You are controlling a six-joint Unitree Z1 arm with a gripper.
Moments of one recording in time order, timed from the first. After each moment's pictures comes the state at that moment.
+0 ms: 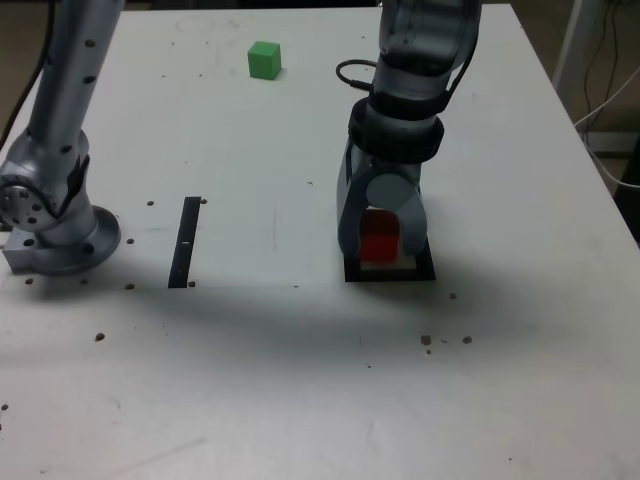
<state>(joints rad) -0.04 2.09 -1.50 1.16 -0.04 -0.01</state>
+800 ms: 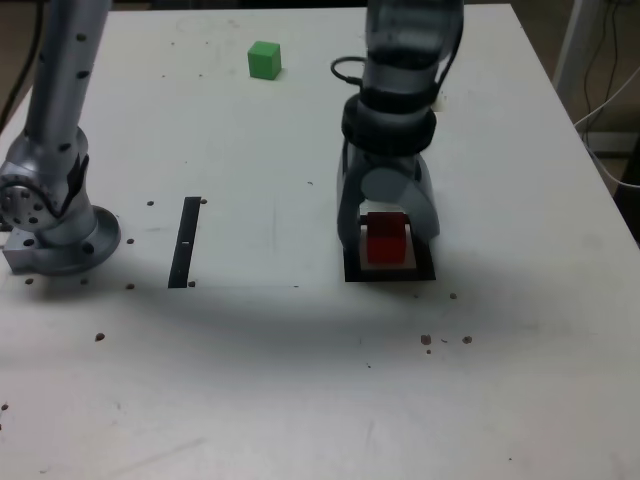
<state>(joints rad) -0.03 2.02 -1.42 1.07 -0.01 0.02</state>
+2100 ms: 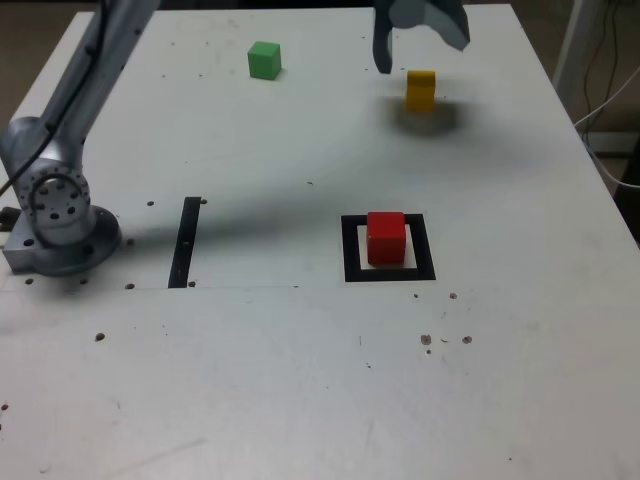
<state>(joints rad) 0.53 2.33 -2.19 1.36 0.15 0.64</state>
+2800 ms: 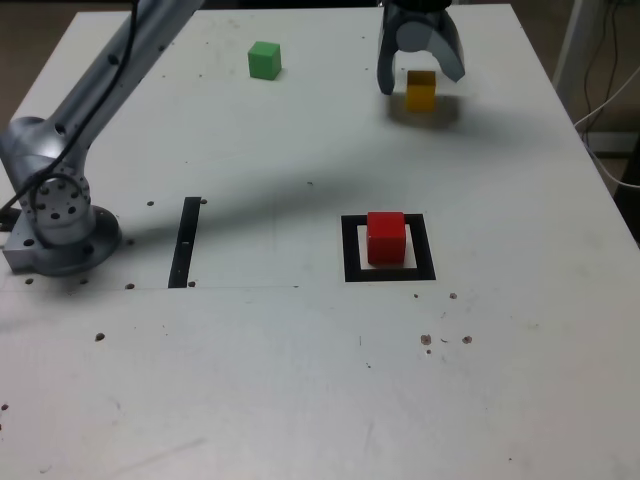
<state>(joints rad) 0.54 2.47 -2.36 1.48 0.15 0.66</state>
